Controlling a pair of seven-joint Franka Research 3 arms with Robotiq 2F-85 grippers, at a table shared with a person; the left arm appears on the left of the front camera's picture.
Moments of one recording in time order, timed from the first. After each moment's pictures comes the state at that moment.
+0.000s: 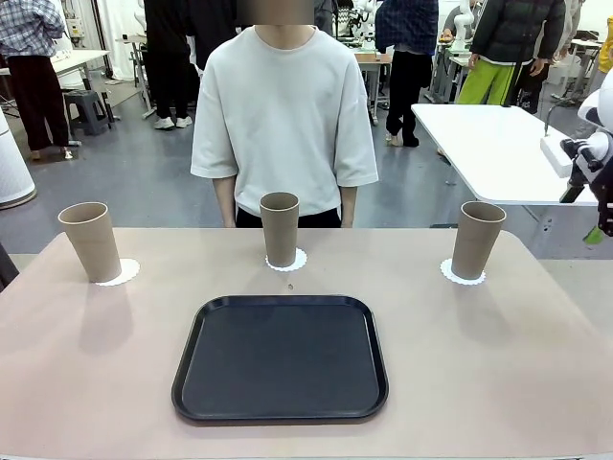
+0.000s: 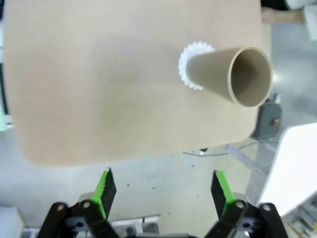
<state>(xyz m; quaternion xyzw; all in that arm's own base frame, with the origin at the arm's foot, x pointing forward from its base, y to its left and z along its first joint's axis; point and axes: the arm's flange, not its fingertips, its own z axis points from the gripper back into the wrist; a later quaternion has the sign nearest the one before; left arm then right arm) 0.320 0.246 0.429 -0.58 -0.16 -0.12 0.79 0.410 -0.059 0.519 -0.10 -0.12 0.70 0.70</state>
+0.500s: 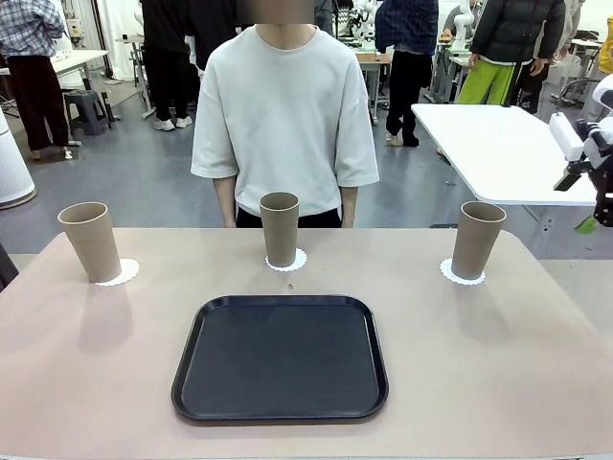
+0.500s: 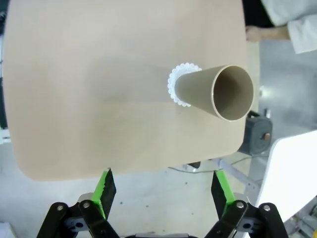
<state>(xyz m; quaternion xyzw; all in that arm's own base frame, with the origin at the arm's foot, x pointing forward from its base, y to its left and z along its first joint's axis) 0.320 0.246 0.429 -0.58 -0.16 -0.12 0.79 0.412 -0.063 0.528 -0.08 -0.16 0.70 0.69</state>
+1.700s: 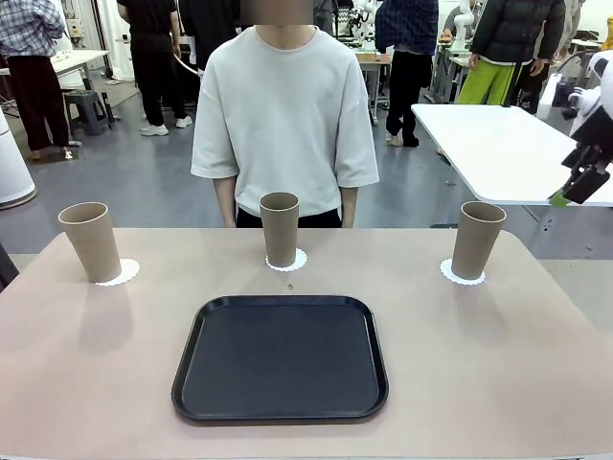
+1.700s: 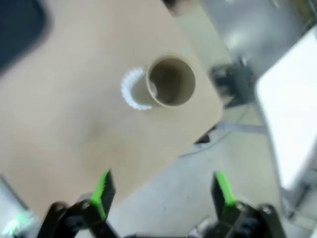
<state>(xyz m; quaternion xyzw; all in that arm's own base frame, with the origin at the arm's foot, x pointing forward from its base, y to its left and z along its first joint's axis) 0.320 0.246 0.429 -0.58 -0.16 -0.12 0.79 0.412 -0.037 0.553 -0.11 -0.23 0.45 0.86</state>
